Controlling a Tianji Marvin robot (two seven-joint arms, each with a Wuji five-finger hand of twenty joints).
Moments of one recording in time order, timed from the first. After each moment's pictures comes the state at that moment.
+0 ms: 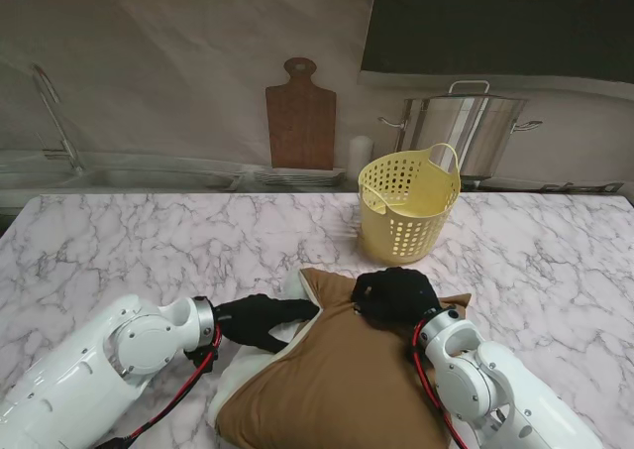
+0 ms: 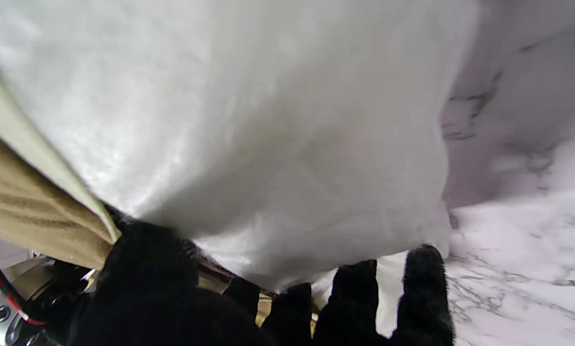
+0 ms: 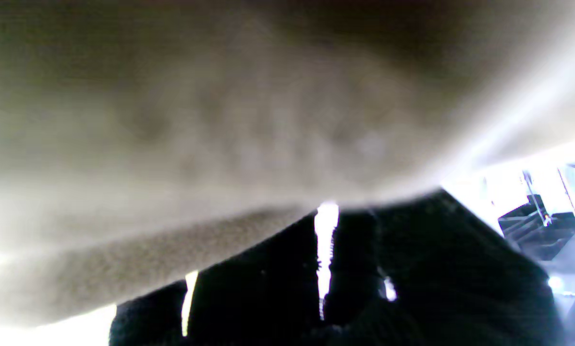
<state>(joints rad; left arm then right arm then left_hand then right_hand) 1.37 -0.97 -1.01 -1.56 0.57 -0.37 -0.54 -1.62 -1.08 1.15 -1.67 -0.89 -0.04 -0.07 0.85 -0.08 -0.01 0.01 0.17 0.09 -0.04 0.23 0.23 0.08 -0.01 0.15 0.38 0.20 0.12 0.39 0.07 0.28 0.47 0.61 0.71 -0.48 0.72 -0.22 0.75 -0.24 0.91 0.38 1.13 -0.03 0.76 0.72 1.17 0.00 0.99 0.70 0.60 0.29 1.31 0.59</state>
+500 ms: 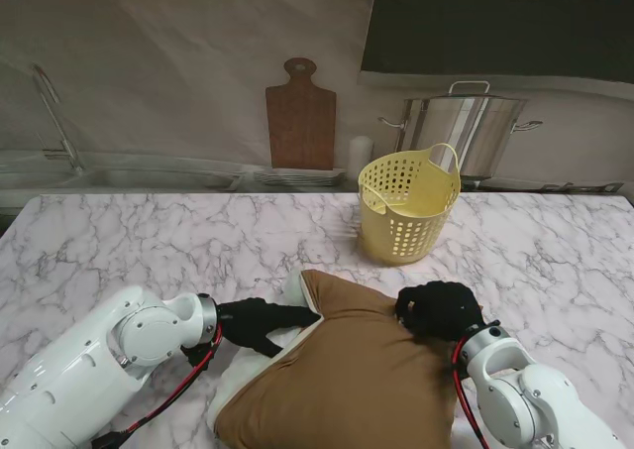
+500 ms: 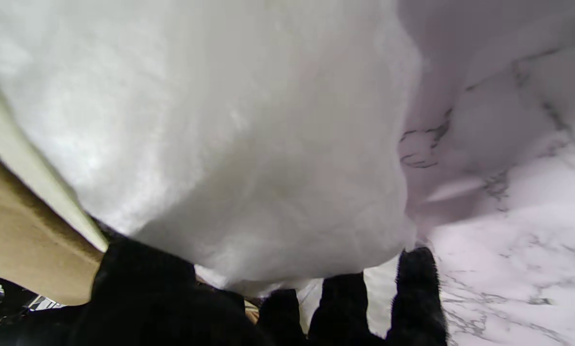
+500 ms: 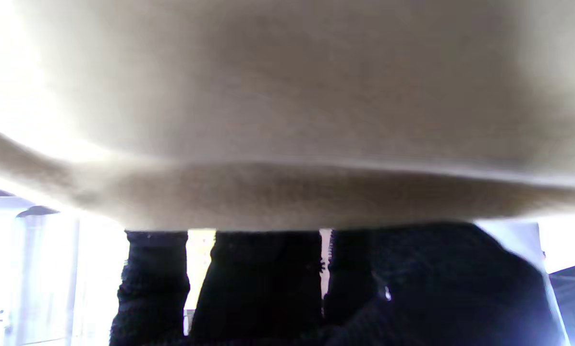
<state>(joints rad) 1.33 -0.96 -0.98 -1.57 0.60 -0.32 -0.65 -1.82 -1.08 1.37 -1.80 -1.06 -0.05 0.01 0.85 -0.08 -0.03 0.00 0.15 -0.02 -0.09 0.20 0.20 -0.03 -0.03 0.12 0.35 0.12 0.07 0.37 0.07 0.25 0.47 0.61 0.72 -0.46 0.76 -0.22 0.76 -0.23 0.89 0.38 1.13 -0.06 0.76 0.75 1.17 -0.10 0.92 0.67 0.63 0.26 1.33 0.58</state>
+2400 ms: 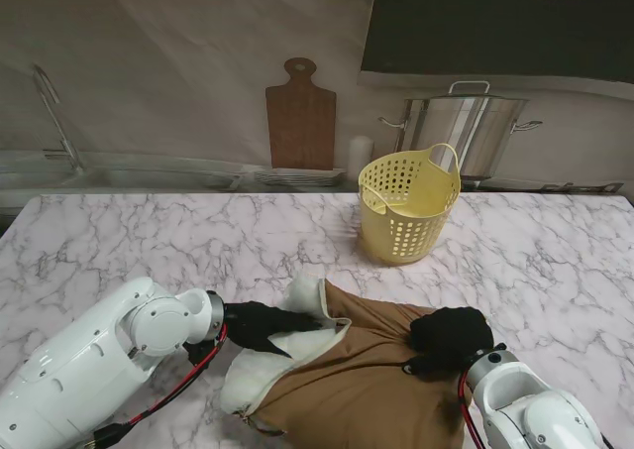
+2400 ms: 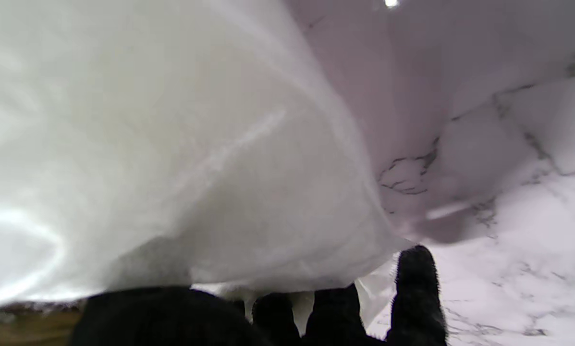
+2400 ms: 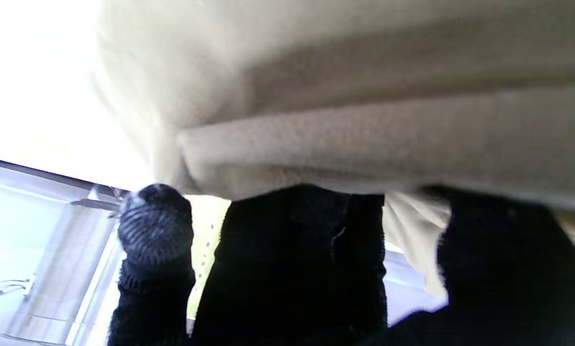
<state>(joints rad) 1.26 -0.96 -0.90 -1.55 0.58 -0.24 -0.74 -1.99 -1.06 1.41 -2.01 -1.35 0.04 0.23 0.82 -0.06 -0.04 -0.01 0.15 -0.02 -0.08 0.20 0.18 -0.10 -0.03 0.12 0.30 0.04 0.05 0.36 0.07 0.25 0.47 0.61 0.53 -0.52 0.50 -0.28 0.79 -0.21 0.85 0.26 1.26 -0.14 0.90 0.71 1.16 -0.14 0.88 0.65 0.80 0.22 1.51 0.57</state>
